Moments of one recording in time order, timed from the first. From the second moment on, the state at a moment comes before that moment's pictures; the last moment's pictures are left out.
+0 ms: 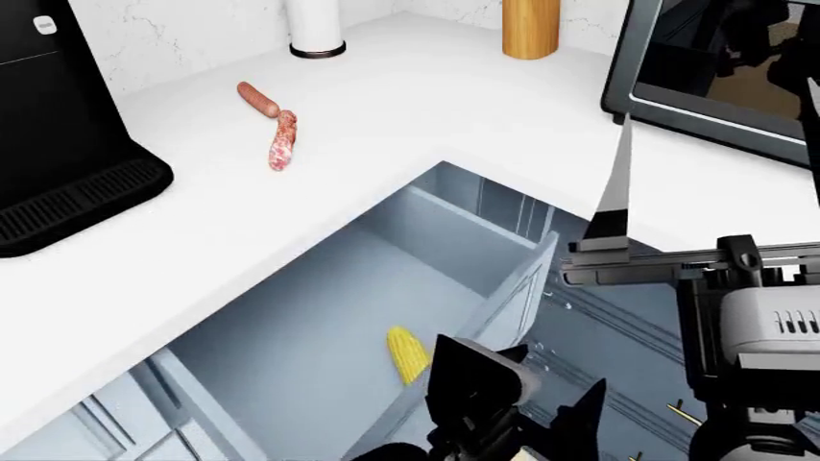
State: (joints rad) left arm -0.51 -0.13 1.03 -0.02 -0.92 -0.09 -0.19; right arm 0.29 0.23 -0.03 -0.86 -0.28 0.37 -0.03
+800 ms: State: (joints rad) left arm -0.45 -0.11 0.98 -0.31 -0.89 0.09 -0.17; right arm 0.28 0.24 -0.04 -0.86 -0.26 0.37 -0.01
